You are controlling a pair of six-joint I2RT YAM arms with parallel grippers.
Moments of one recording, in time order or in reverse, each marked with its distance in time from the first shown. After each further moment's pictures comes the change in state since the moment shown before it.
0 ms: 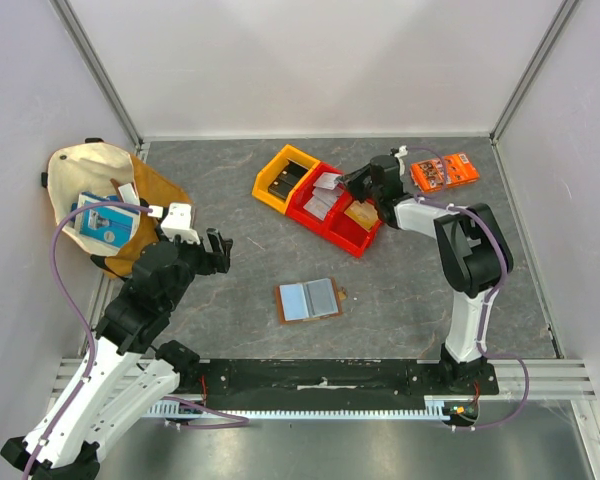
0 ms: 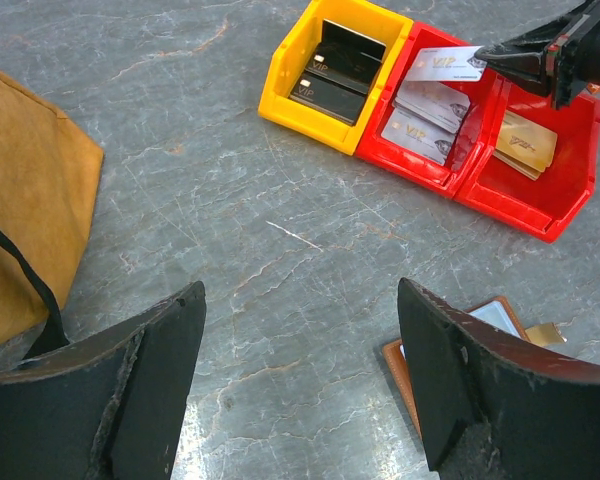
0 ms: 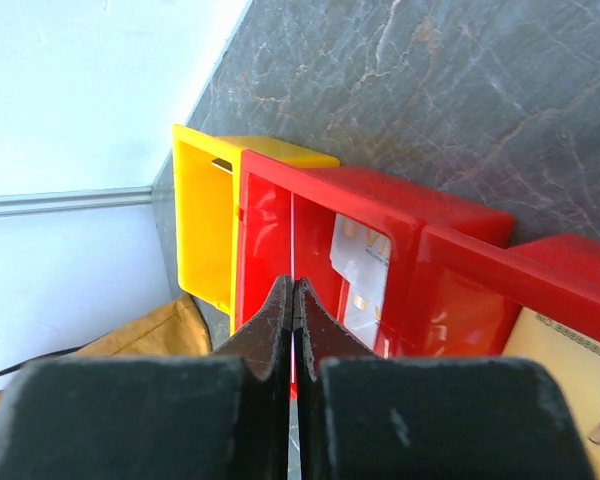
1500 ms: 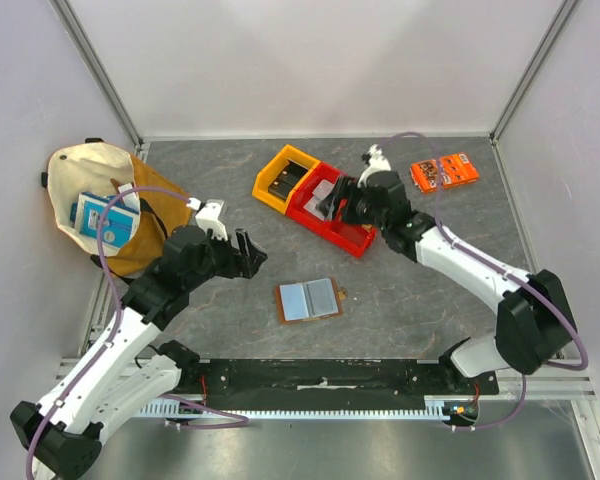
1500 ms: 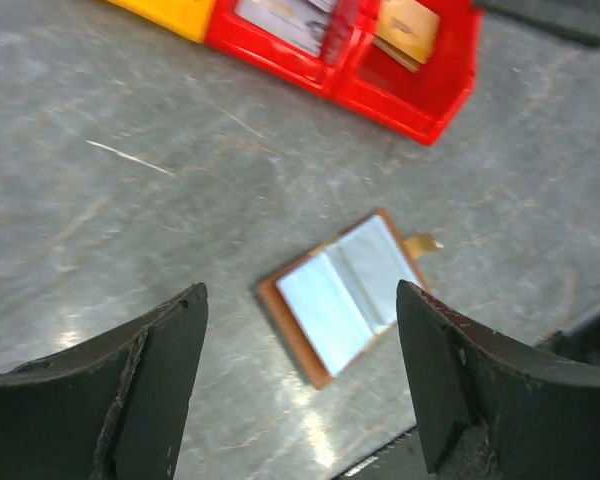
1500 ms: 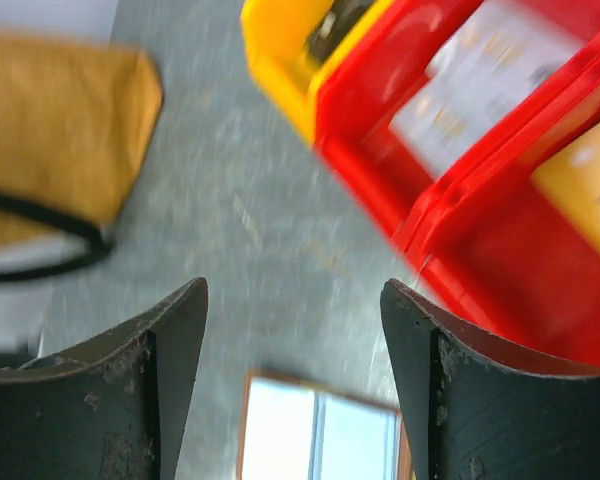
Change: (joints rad) left arm 0.000 0.178 -0.005 0.004 0.294 -0.145; right arm 0.194 -0.499 -0.129 -0.352 0.003 -0.519
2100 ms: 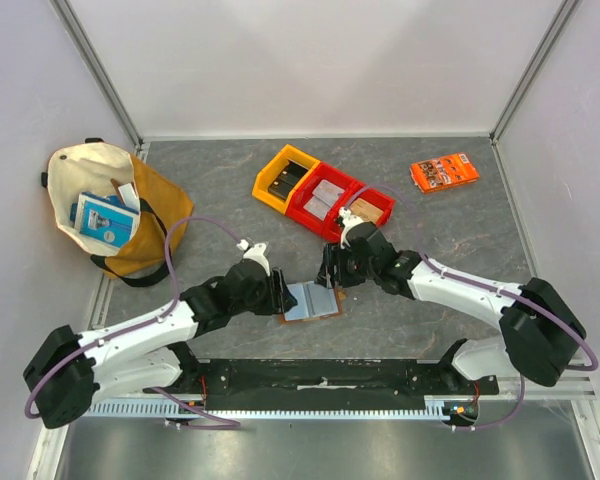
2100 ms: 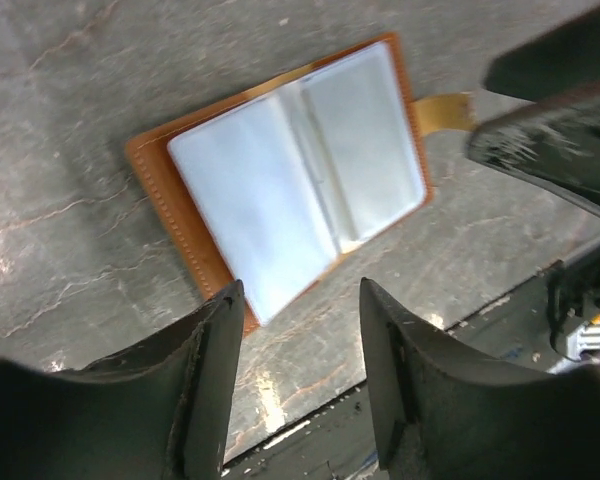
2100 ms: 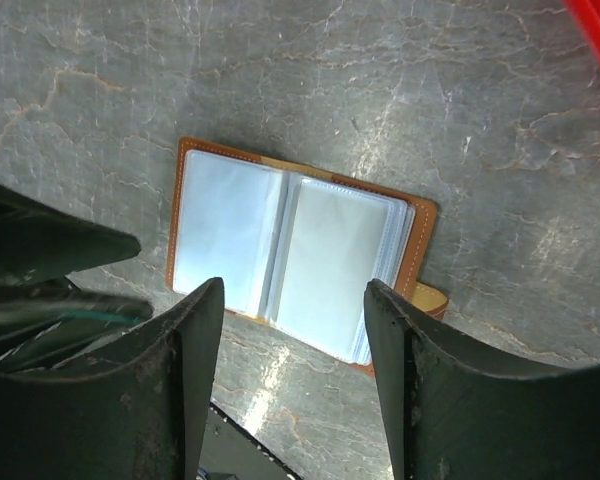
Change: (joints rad) left arm -0.353 0.243 -0.268 0.276 -0.055 -0.435; right arm 0.227 -0.098 -0.294 -0.137 -0.103 -0.059
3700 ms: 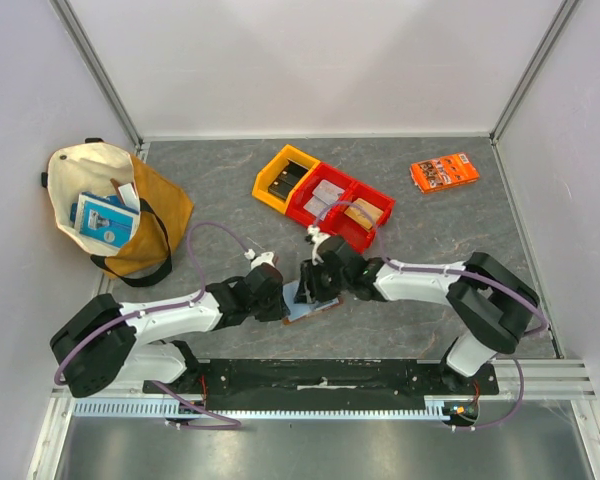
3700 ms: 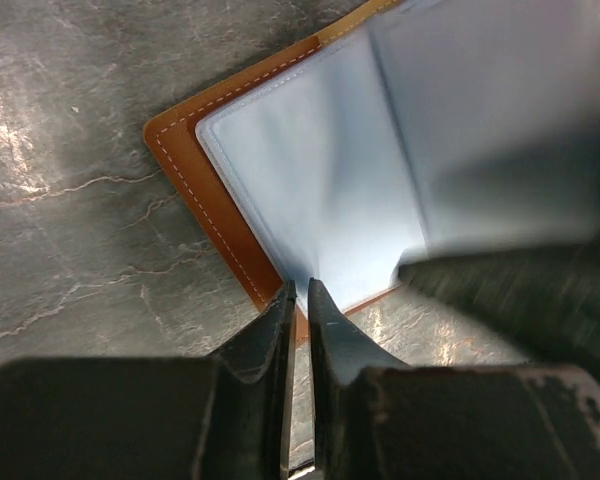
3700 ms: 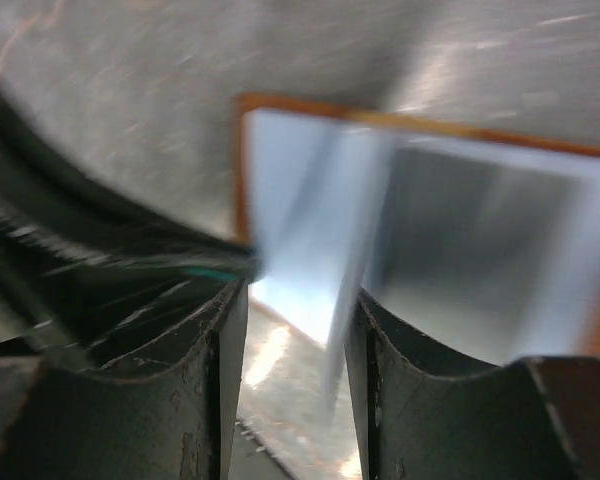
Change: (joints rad) left arm -0.031 0.265 -0.010 0.042 -0.059 -0.116; right arm 0.099 0.246 0.021 0.166 -0.068 0.048
